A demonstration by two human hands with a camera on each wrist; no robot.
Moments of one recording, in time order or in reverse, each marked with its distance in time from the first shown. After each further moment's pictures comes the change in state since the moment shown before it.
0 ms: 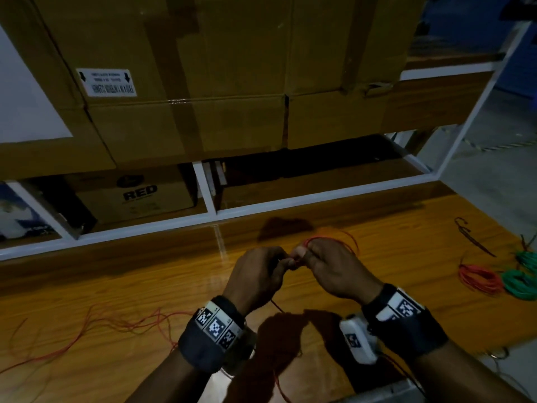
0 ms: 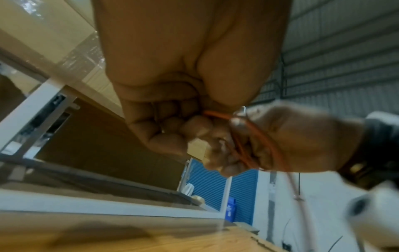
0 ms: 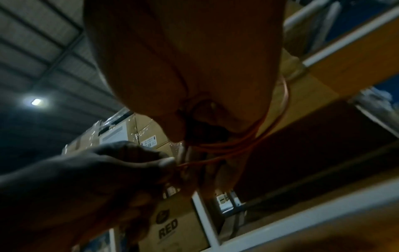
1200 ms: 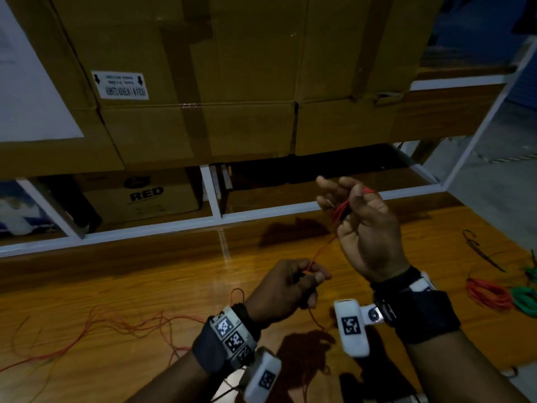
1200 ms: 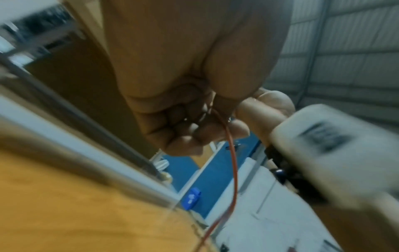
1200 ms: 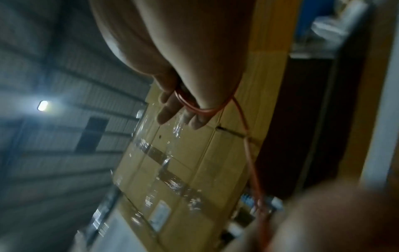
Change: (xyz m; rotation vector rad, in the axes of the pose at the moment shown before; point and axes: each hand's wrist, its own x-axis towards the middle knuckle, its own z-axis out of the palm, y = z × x) left_hand 0.002 0.015 0.023 -0.729 -0.206 -0.034; right_hand 0.023 -0.042 -0.053 1.392 0.327 -0.178
